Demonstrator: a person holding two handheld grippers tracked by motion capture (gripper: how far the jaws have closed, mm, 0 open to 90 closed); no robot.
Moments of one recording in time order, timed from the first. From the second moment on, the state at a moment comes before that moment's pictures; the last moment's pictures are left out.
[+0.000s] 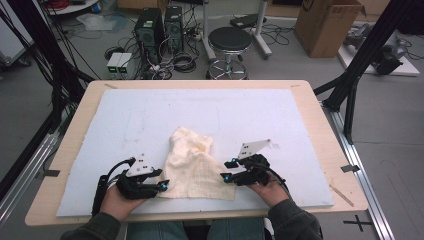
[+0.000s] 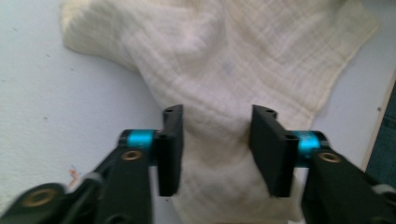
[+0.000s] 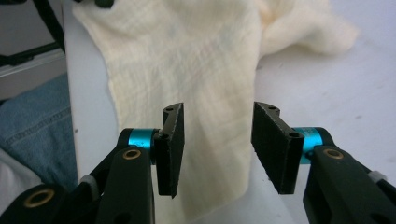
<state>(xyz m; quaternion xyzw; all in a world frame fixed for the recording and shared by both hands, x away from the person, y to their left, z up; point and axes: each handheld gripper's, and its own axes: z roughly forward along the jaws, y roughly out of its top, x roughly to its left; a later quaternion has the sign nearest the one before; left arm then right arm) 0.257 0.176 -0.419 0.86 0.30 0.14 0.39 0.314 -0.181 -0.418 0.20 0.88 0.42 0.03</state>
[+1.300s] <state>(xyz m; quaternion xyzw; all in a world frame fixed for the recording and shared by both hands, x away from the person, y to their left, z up) 0.337 0.143 -0.384 0.80 0.33 0.18 0.47 0.342 -0.218 -0.397 0.24 0.85 0.47 0.04</state>
